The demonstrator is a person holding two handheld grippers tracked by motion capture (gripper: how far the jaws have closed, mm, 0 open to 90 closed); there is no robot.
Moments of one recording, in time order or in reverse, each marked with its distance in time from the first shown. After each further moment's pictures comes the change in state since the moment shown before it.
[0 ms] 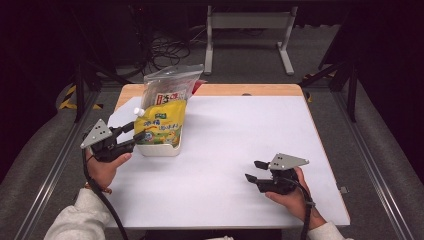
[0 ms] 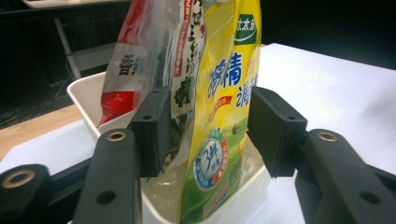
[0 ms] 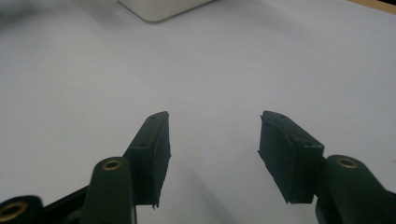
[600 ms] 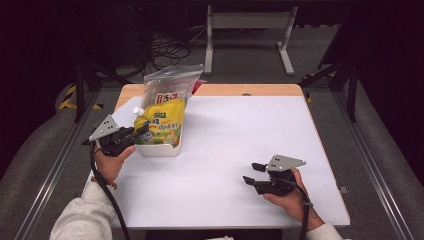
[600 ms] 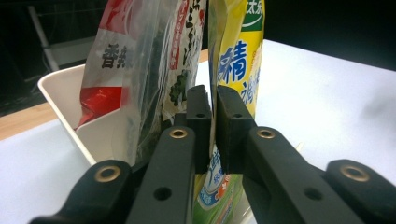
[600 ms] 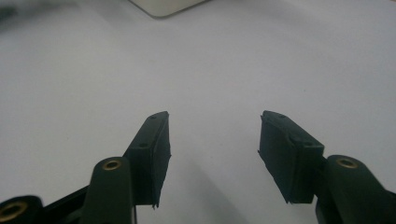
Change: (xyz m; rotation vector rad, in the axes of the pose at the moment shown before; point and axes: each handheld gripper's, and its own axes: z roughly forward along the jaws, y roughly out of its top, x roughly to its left) left arm 0.011 -0.004 0.025 0.015 -0.059 -0.016; right arm 0.004 -0.002 0.005 0.014 0.028 0.008
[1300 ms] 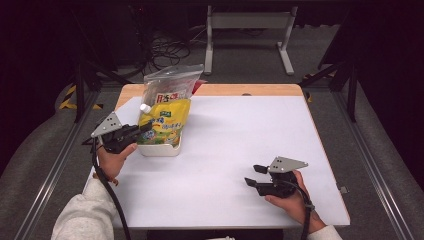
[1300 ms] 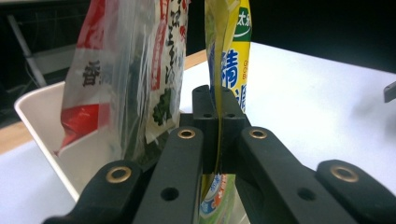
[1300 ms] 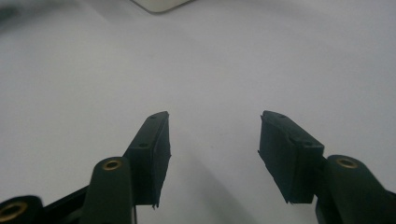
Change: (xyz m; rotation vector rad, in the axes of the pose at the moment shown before) left arm 0.002 0.006 0.007 -0.010 -0.068 0.014; right arm 0.000 -0.005 -0.003 0.004 -0.003 0.023
